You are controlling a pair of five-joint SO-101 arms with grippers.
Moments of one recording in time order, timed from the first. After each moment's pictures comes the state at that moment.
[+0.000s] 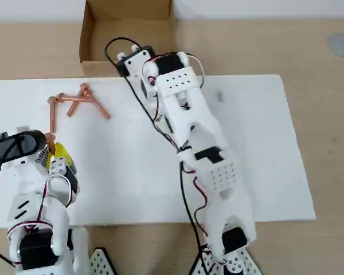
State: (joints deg) left arm -13.0 -104.1 72.9 65.5 -0.3; right arm -25.8 43.7 -45.1 97.7 1.6
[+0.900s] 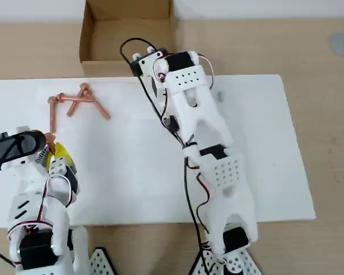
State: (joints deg) left arm -13.0 -104.1 72.9 65.5 -0.3; right arm -23.4 44.4 -45.1 100.4 -0.1
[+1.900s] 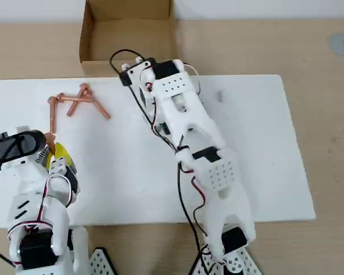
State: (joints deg) left arm -13.0 -104.1 72.9 65.5 -0.3; right arm -27.3 44.4 -39.0 96.1 -3.1
